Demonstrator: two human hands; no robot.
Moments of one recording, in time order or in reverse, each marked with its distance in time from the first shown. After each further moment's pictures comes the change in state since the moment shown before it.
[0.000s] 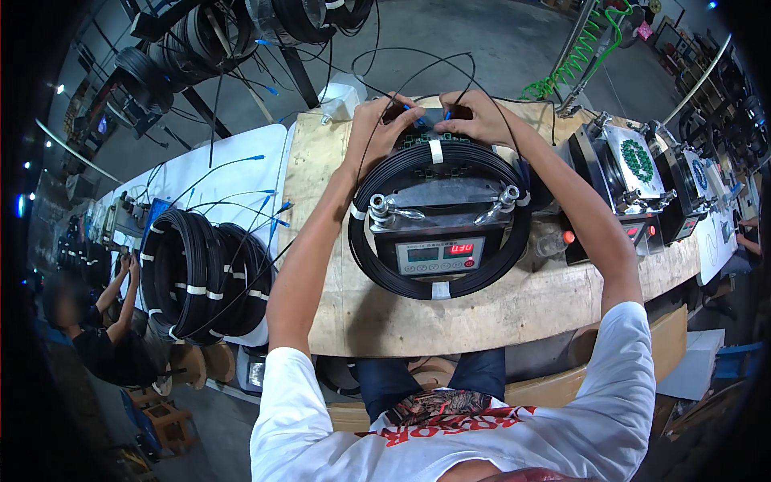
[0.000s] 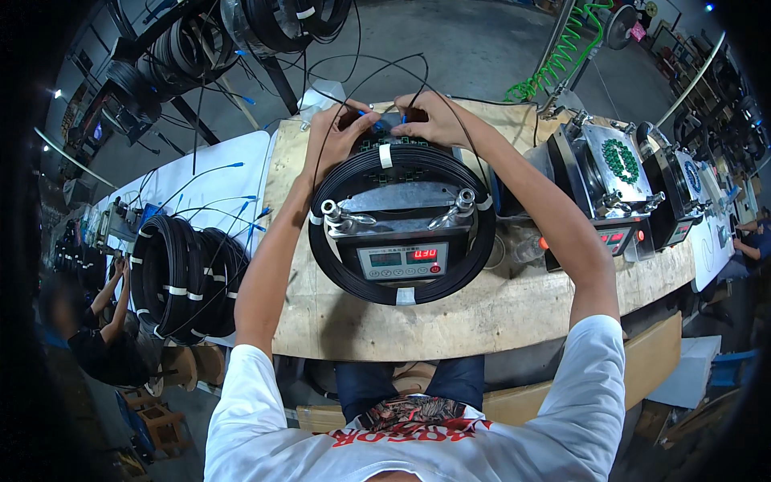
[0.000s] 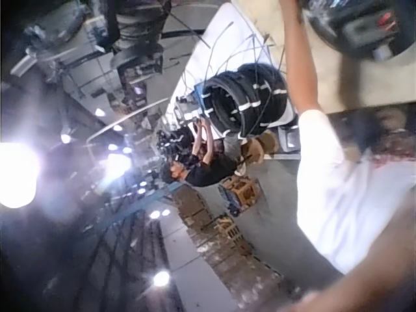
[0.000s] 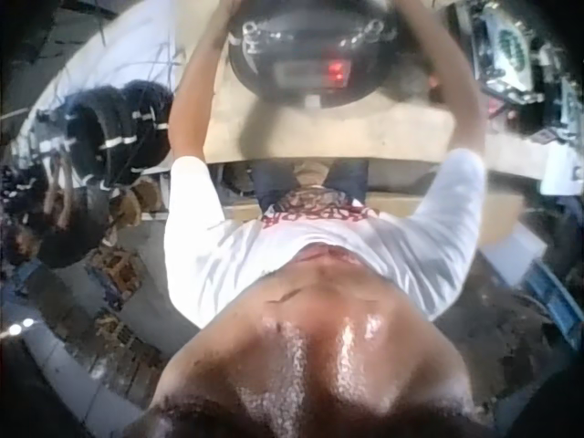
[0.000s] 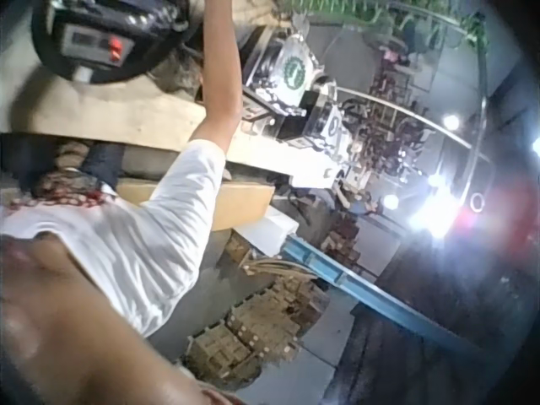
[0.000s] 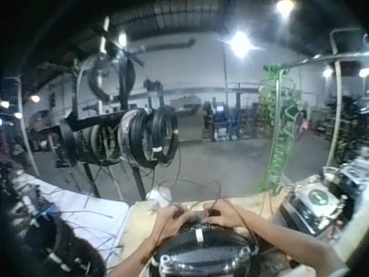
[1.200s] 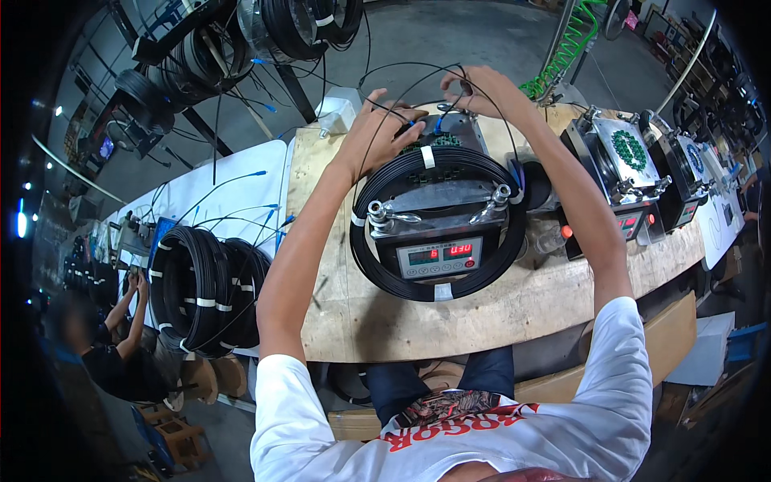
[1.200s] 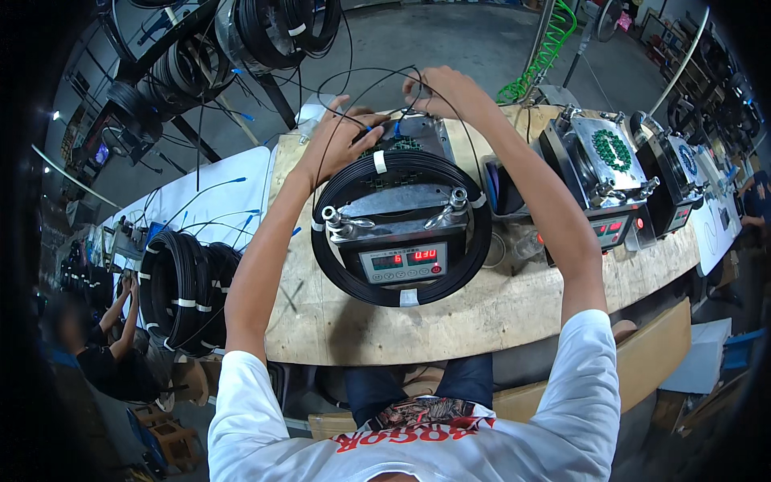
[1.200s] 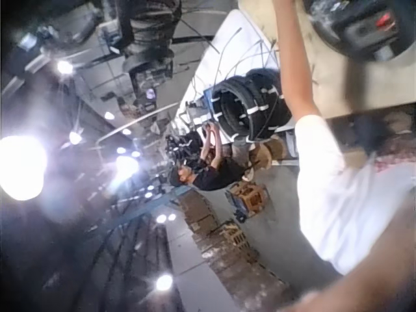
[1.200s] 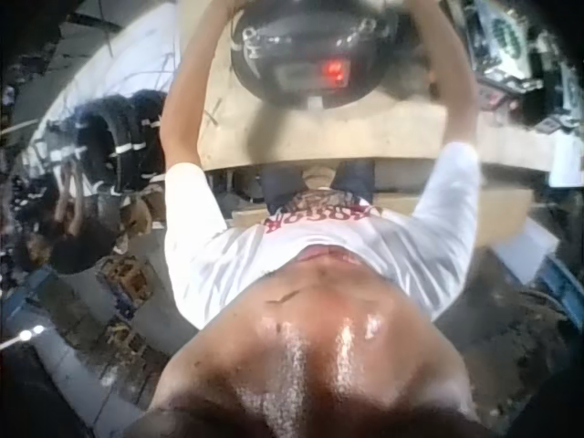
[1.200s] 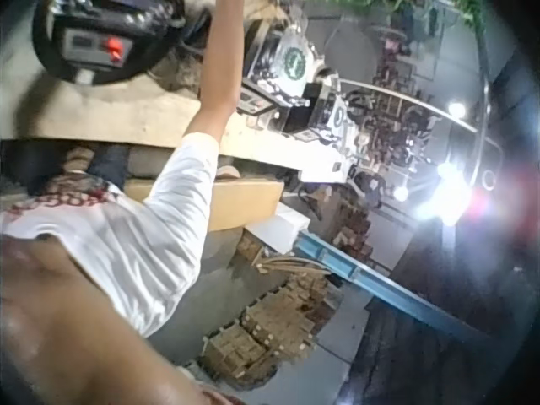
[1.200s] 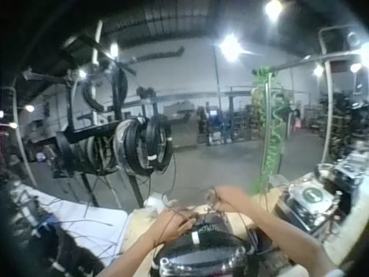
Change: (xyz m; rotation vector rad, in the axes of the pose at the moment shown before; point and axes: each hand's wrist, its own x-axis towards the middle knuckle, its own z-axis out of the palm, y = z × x) left_hand 0.019 0.007 -0.012 0.785 -0.396 0.298; right_hand 0.008 0.014 -0.035 -0.375 0.224 0.103
